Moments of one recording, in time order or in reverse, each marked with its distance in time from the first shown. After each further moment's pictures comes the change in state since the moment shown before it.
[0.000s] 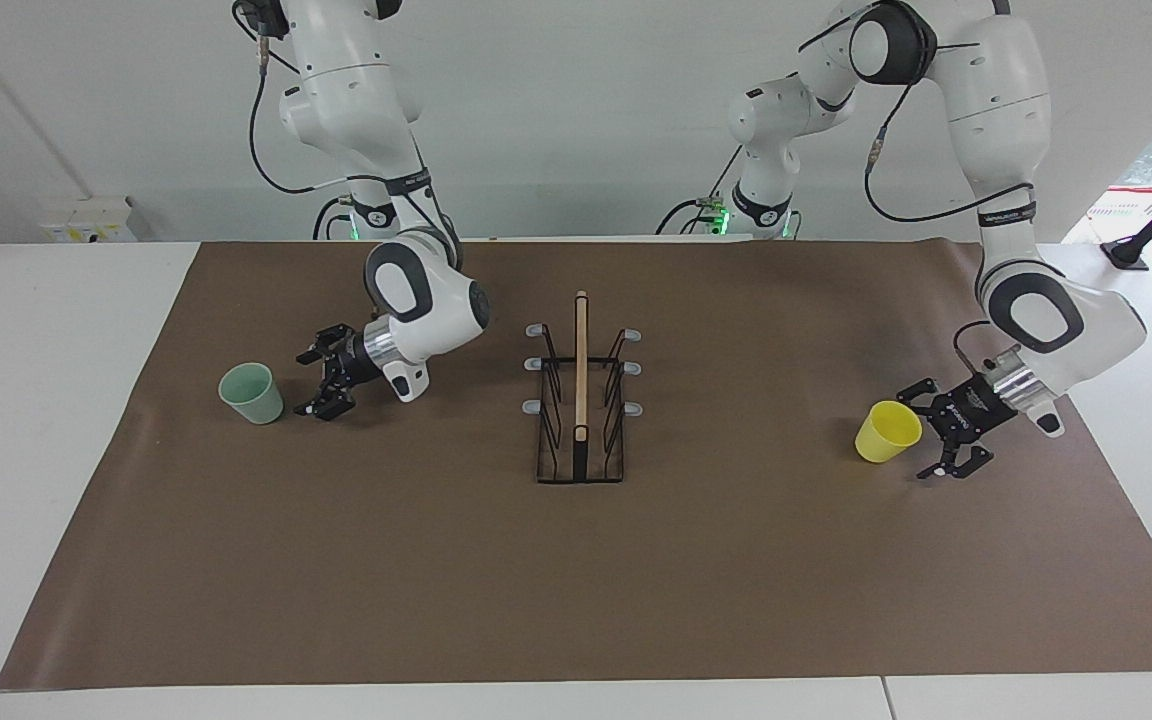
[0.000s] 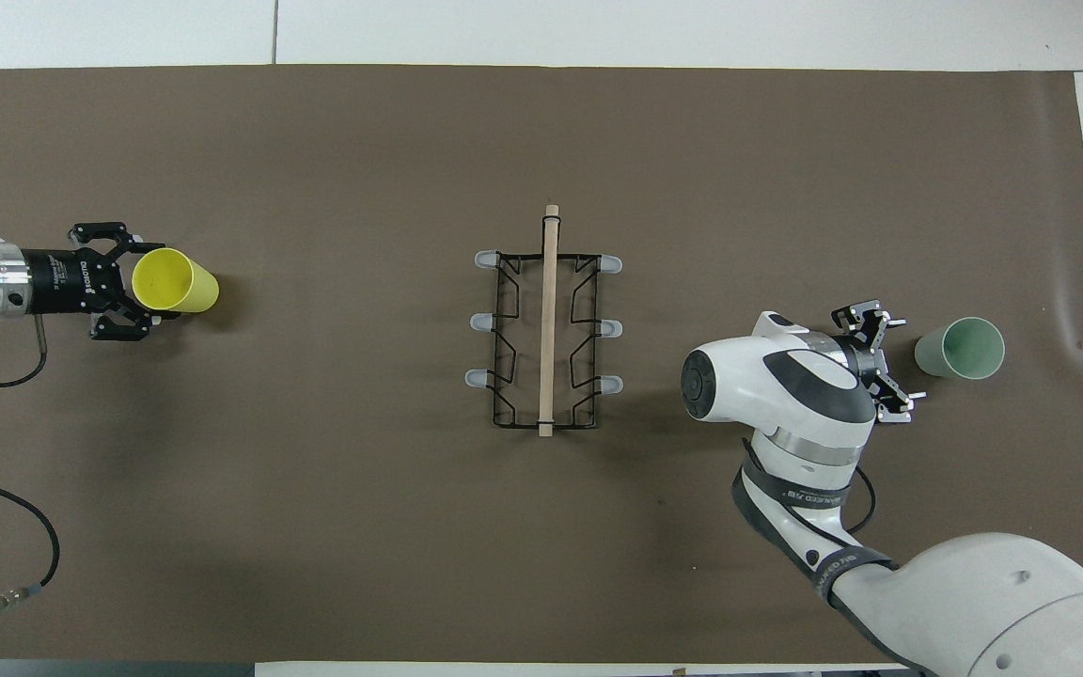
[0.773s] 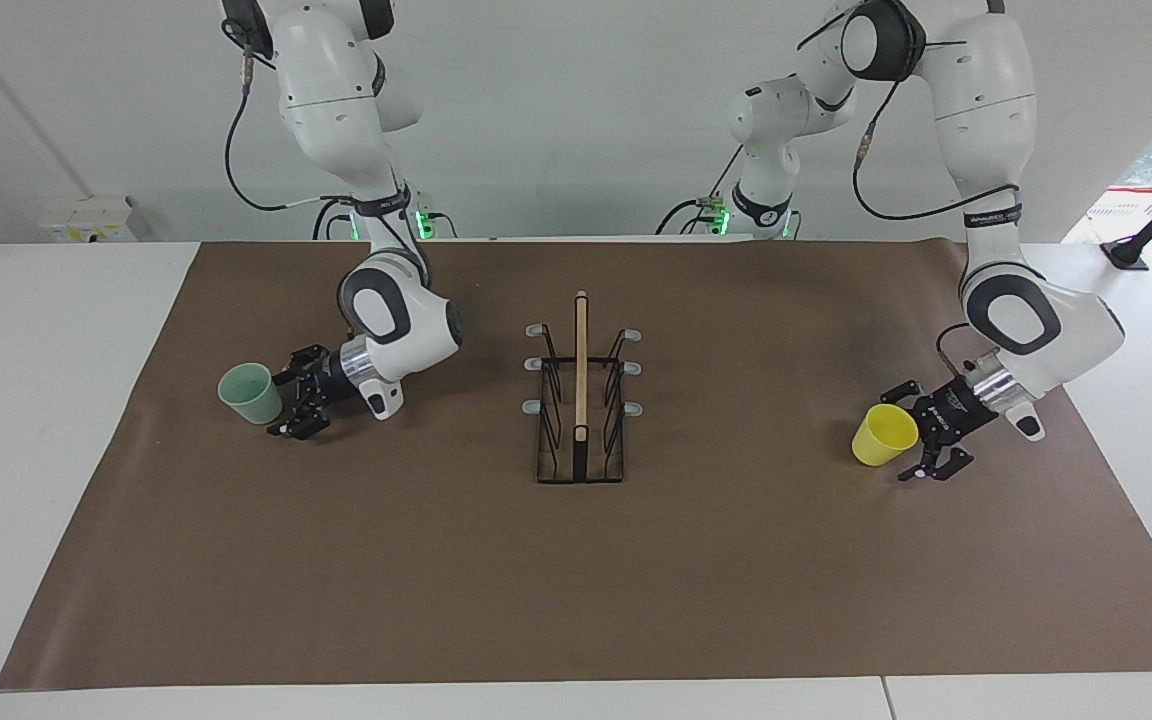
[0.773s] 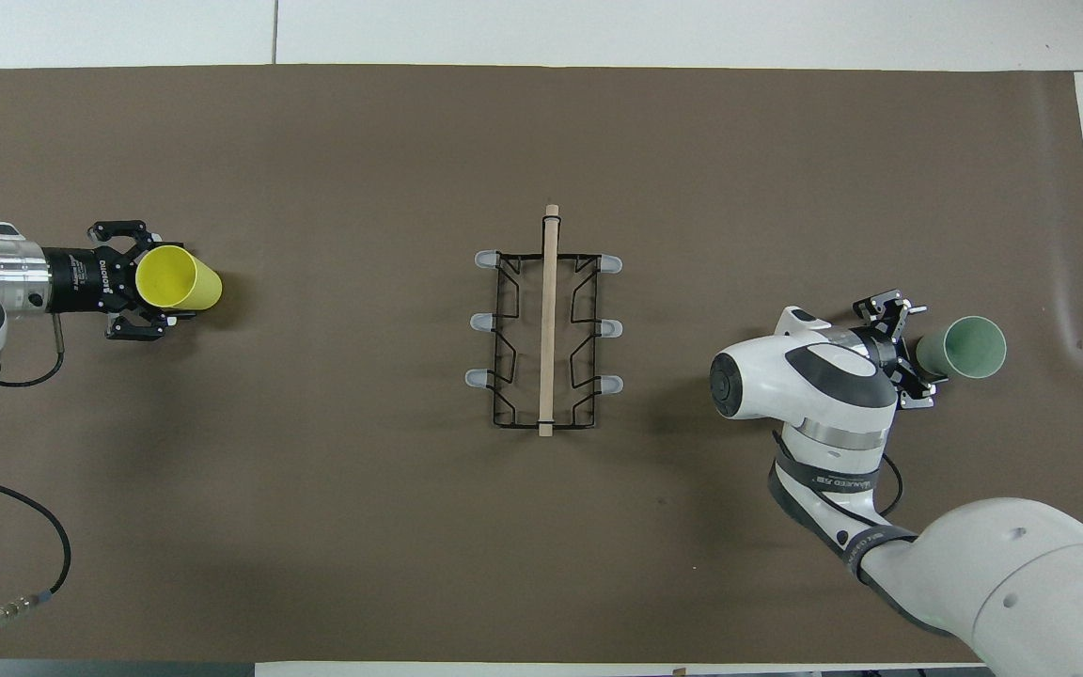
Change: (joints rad) left arm -0.029 -0.020 -0.001 -0.020 -0.002 0.009 0.044; right arm -0.083 0.058 0.000 -0.001 -0.152 0.059 0.068
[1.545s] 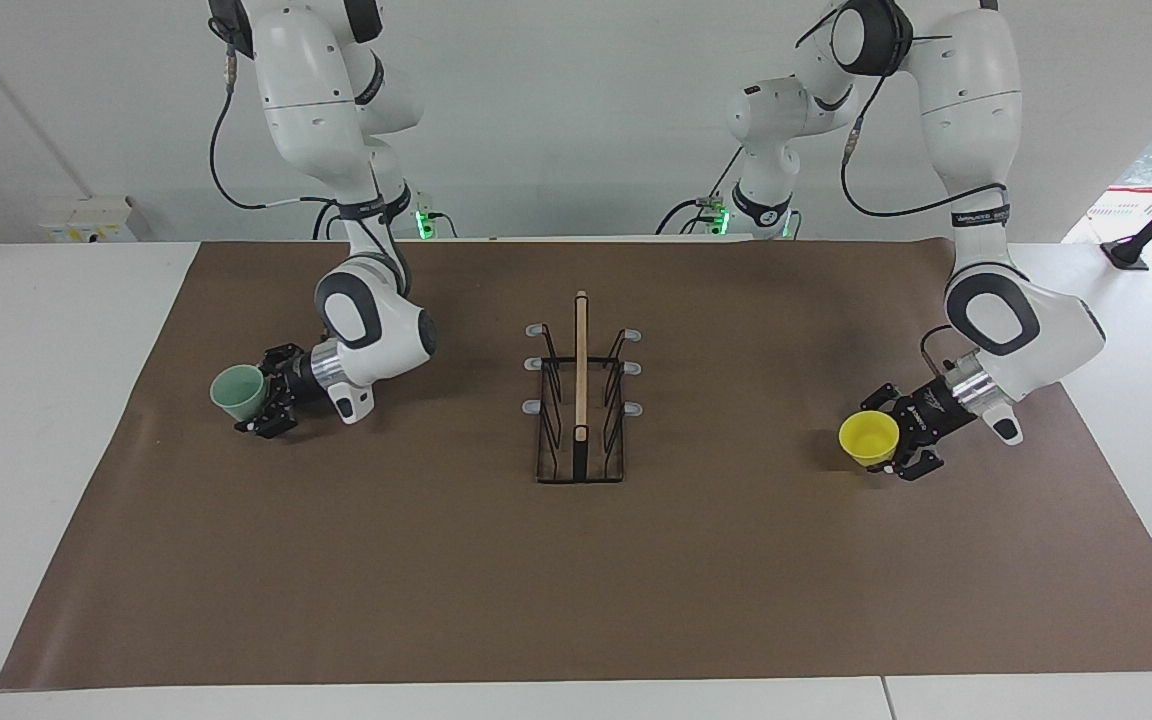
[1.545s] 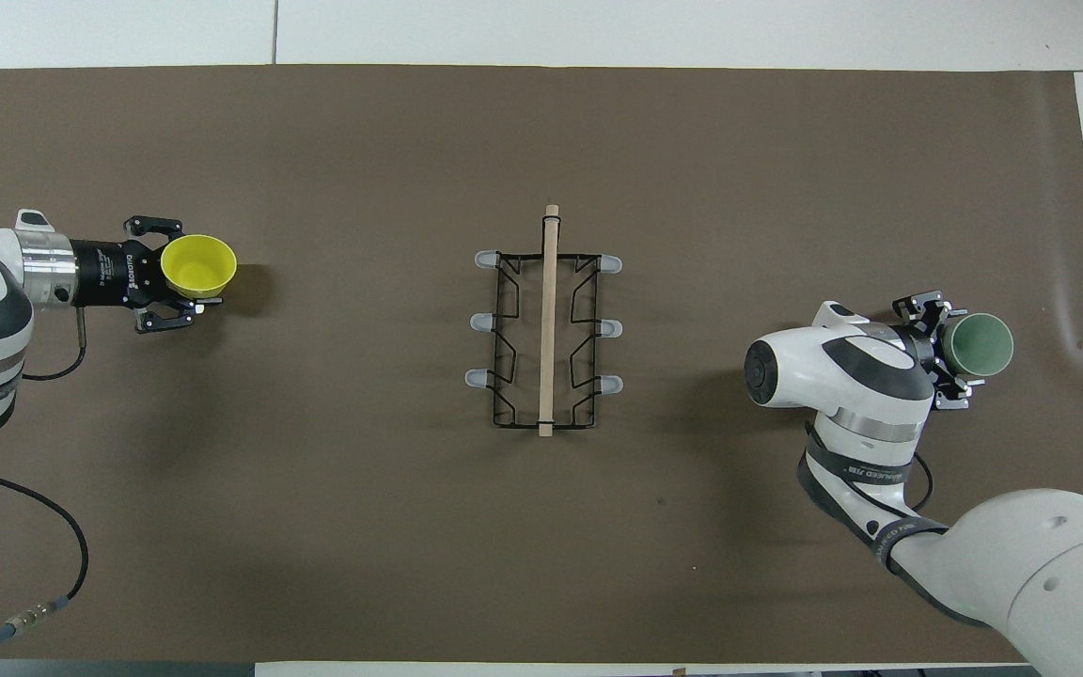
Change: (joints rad) left arm -0.057 -0.024 -0.001 -0.008 -0.001 0.001 0.028; right arm -0.078 0.001 -0.001 -0.002 -0.024 -0.019 0.003
